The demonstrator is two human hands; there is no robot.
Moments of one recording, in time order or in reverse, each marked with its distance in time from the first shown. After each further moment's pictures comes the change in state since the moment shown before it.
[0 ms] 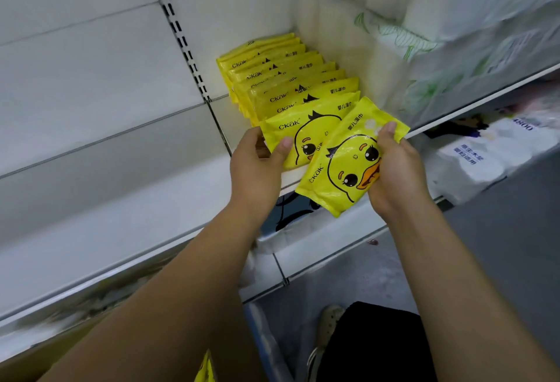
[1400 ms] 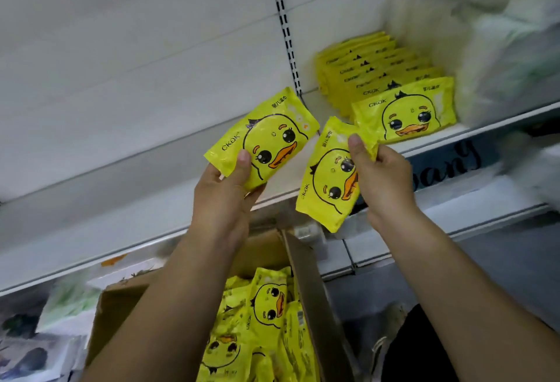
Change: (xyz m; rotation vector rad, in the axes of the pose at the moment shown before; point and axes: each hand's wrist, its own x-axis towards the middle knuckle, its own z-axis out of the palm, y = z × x) left_hand -0.098 0.031 -0.176 -0.500 0.311 -0.327; right_hand -0.118 0.053 0.075 -0.267 -0.206 -0.159
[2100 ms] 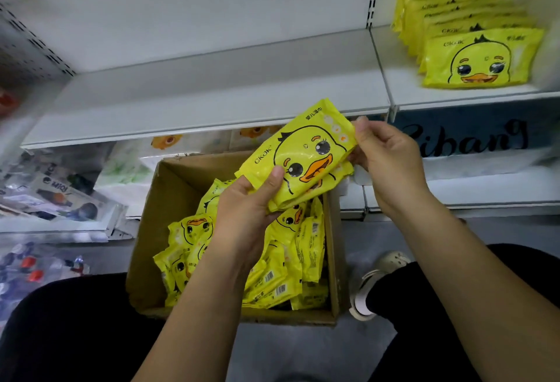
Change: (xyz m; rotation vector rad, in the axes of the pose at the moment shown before) left_hand -0.150 -0.052 -0.100 -0.019 0.090 -0.184; right_hand -0.115 0.014 -0.004 0.041 -0.444 0.065
